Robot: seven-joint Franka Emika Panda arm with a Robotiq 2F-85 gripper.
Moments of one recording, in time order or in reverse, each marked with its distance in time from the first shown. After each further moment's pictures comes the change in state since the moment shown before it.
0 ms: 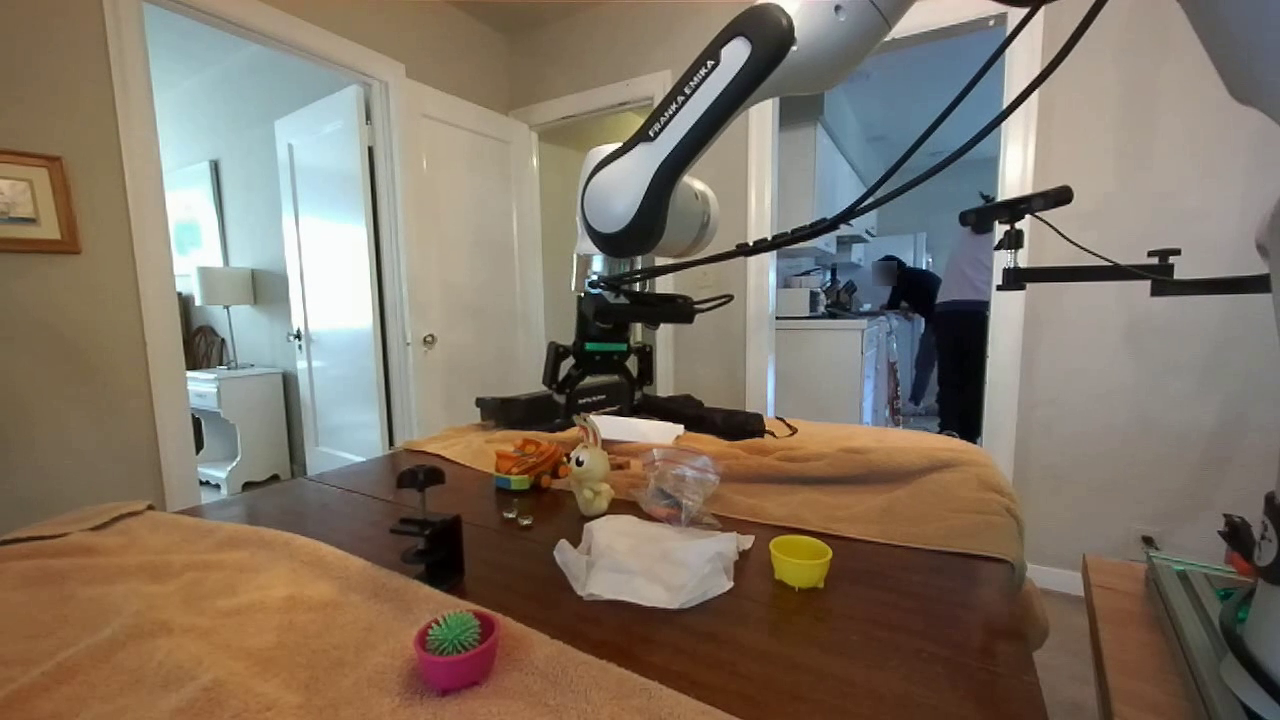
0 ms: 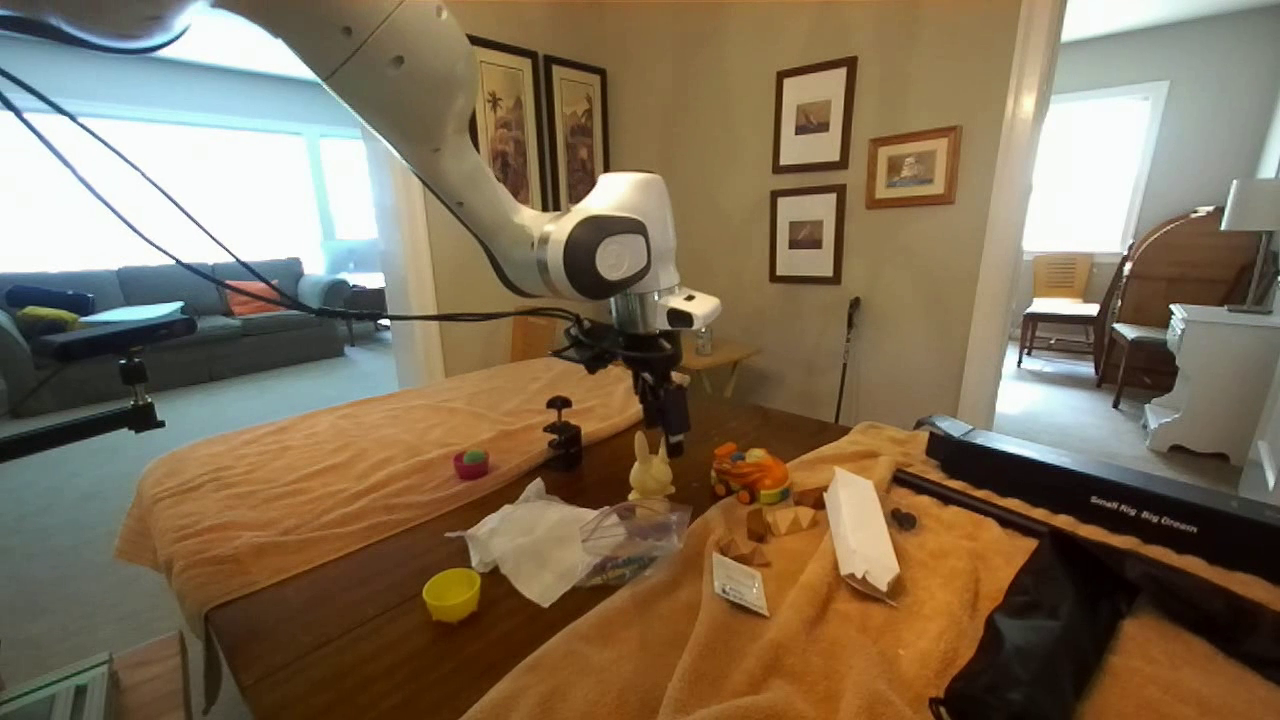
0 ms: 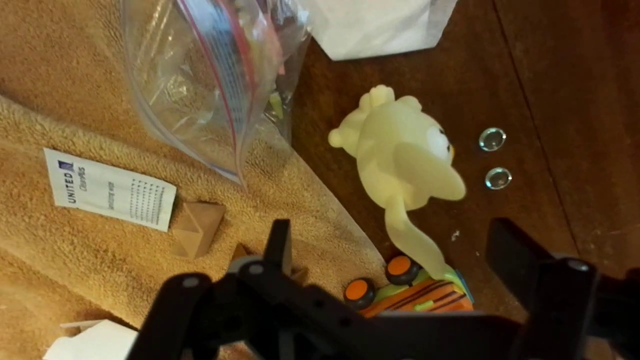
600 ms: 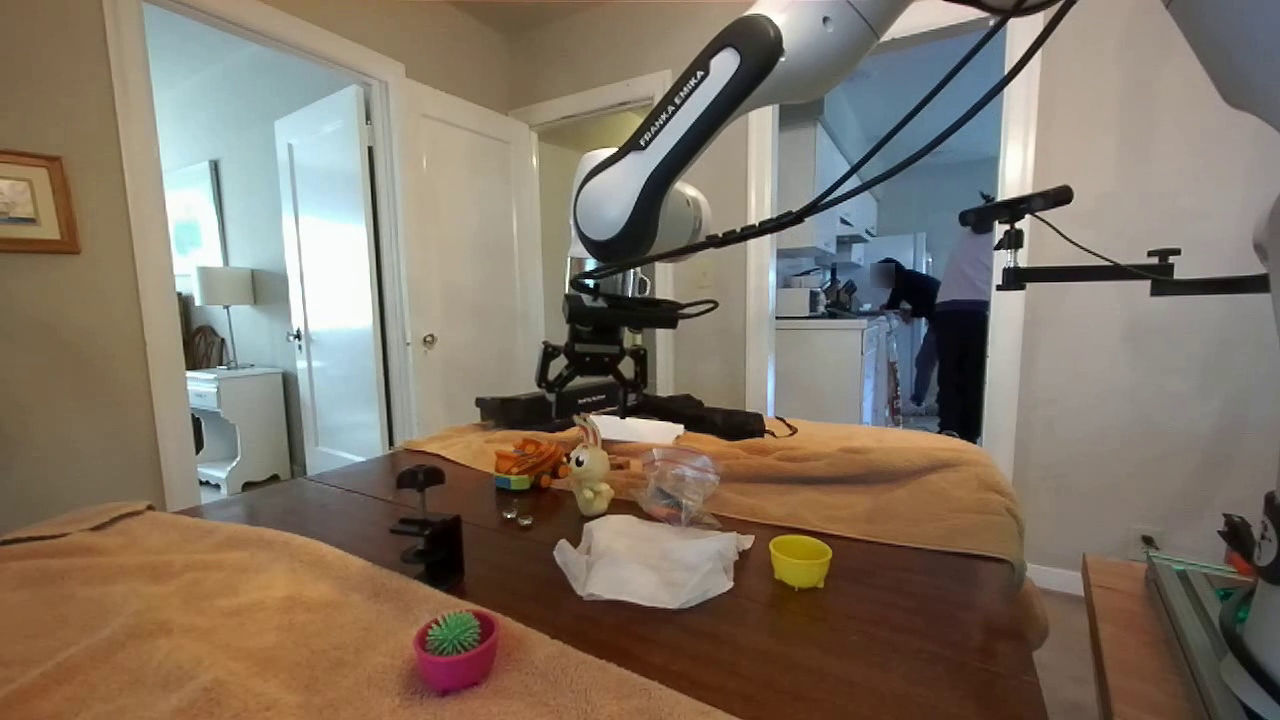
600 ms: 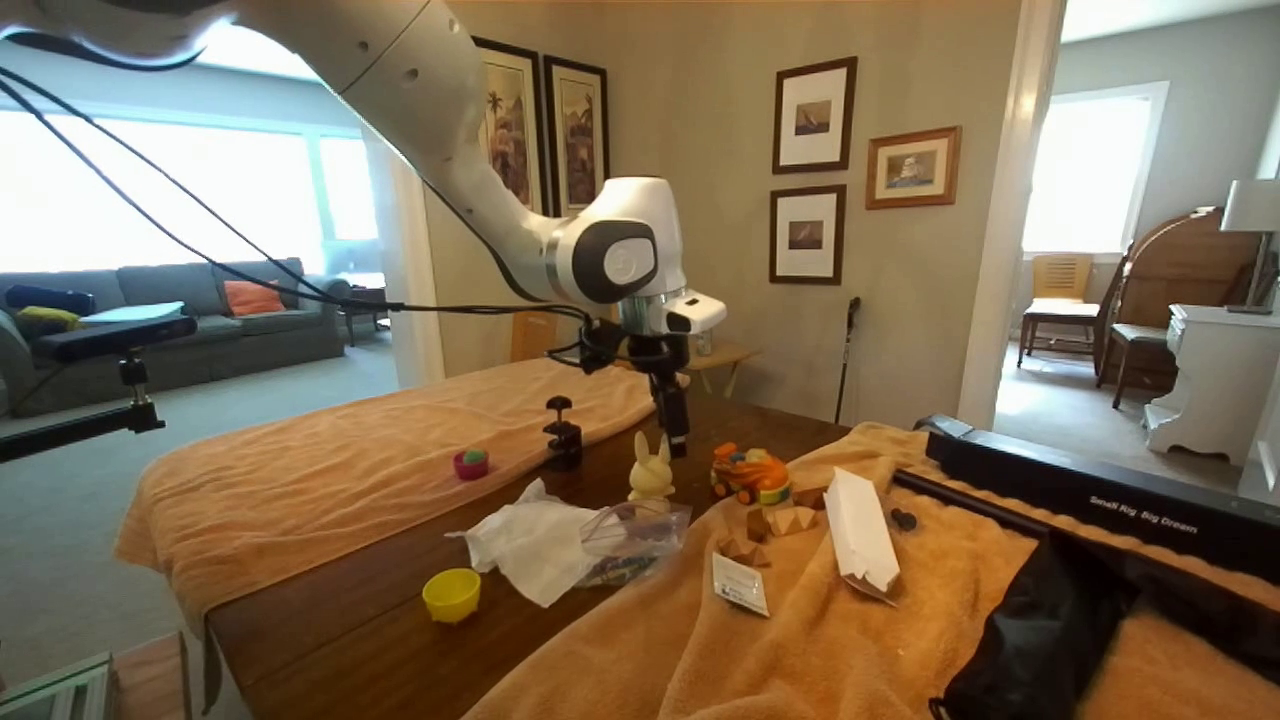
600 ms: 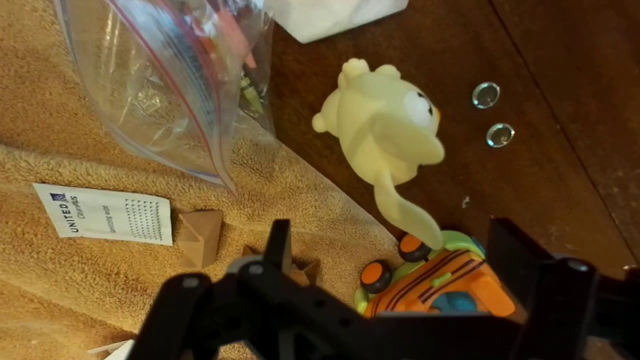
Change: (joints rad) arm 0.016 0.036 -0.019 0.041 0.000 0.016 0.175
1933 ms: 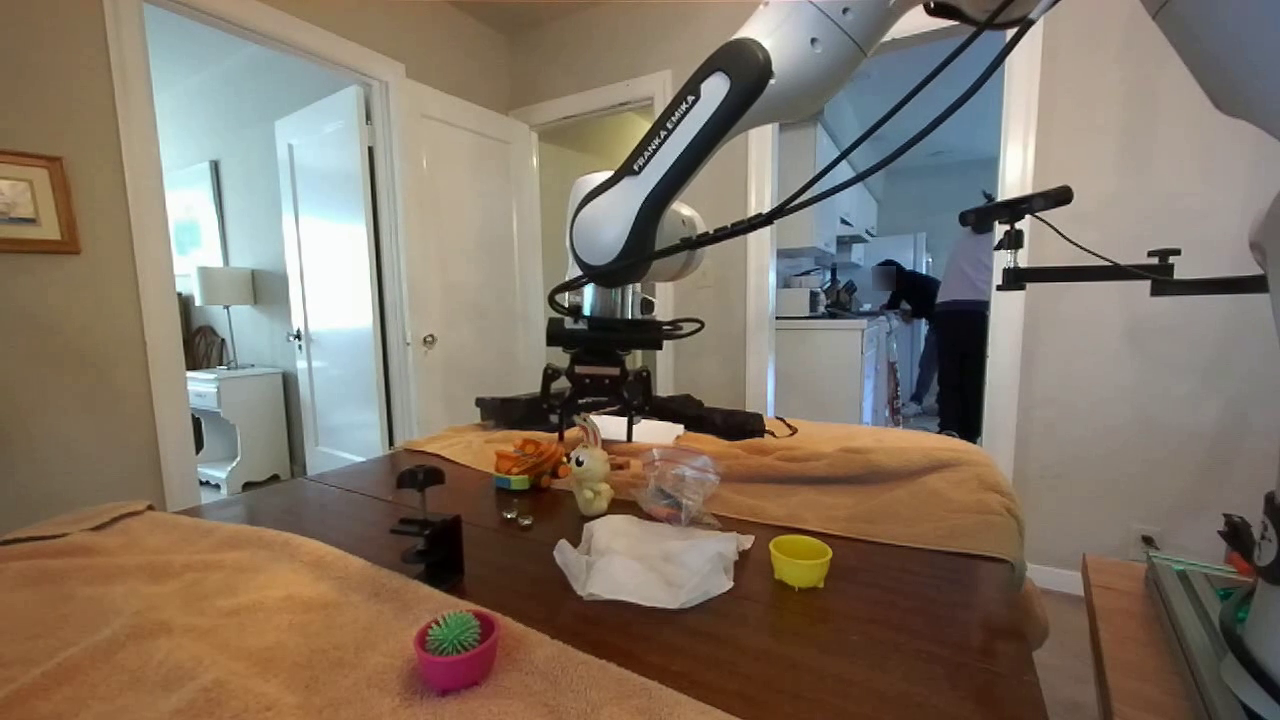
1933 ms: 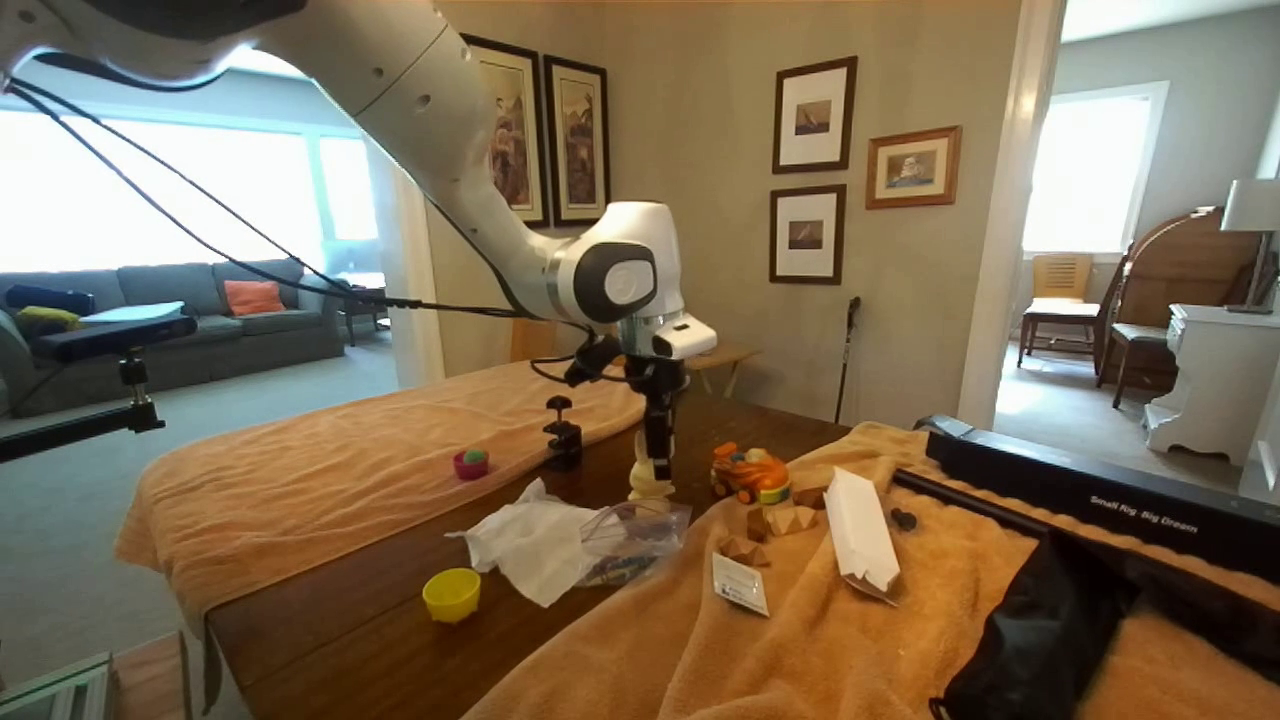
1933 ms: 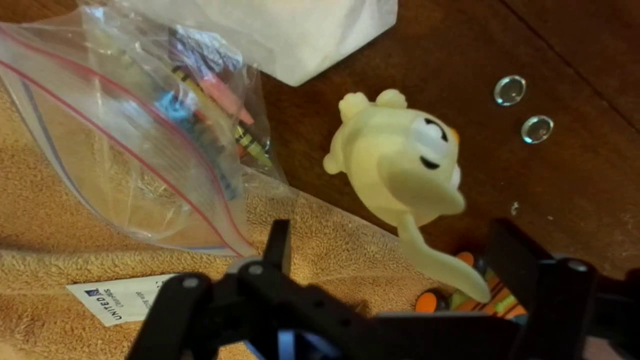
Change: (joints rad) arm 0.025 0.046 -0.021 0.007 0.000 -0.017 0.246
